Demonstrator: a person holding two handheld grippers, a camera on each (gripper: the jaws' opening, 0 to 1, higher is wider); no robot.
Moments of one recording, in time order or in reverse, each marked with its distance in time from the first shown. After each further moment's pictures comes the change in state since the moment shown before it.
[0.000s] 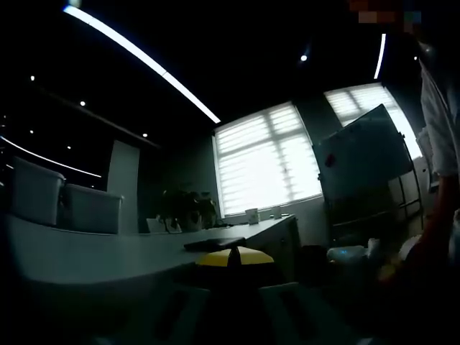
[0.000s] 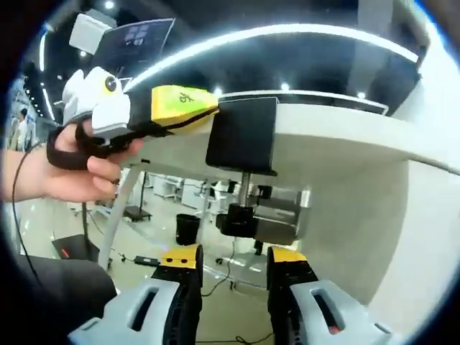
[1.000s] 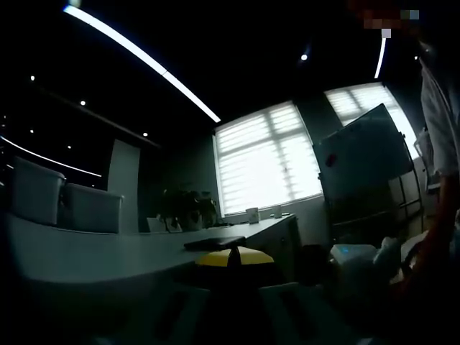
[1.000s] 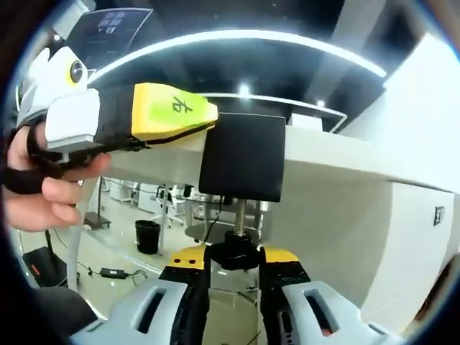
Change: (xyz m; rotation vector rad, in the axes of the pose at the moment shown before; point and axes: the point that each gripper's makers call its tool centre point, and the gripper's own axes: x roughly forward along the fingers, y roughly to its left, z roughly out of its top) left arm 0.000 0.001 0.000 -0.004 0.001 0.002; right arm 0.029 0.006 0.016 -0.013 -0.002 -0.048
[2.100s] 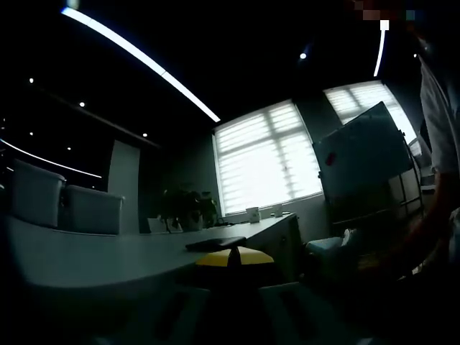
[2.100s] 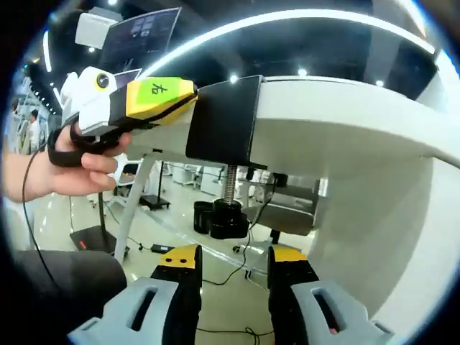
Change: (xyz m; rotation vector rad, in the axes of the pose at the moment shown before) left arm -0.001 0.001 0.002 0.013 0.004 0.000; right arm -0.010 0.004 -0.023 0.070 0.100 0.346
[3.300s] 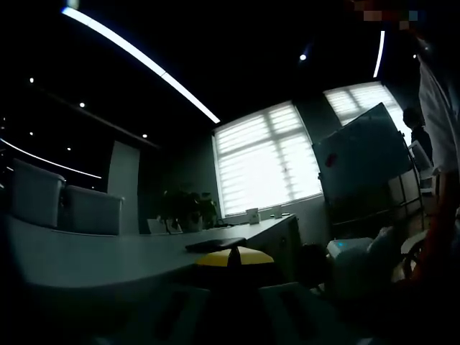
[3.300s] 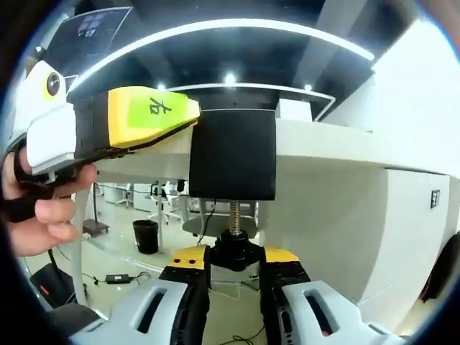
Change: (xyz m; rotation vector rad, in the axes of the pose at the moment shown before) left arm 0.000 0.000 0.000 -0.002 -0.007 -0.001; right arm 0.005 -0.005 0.021 0.050 -0.042 -0.417
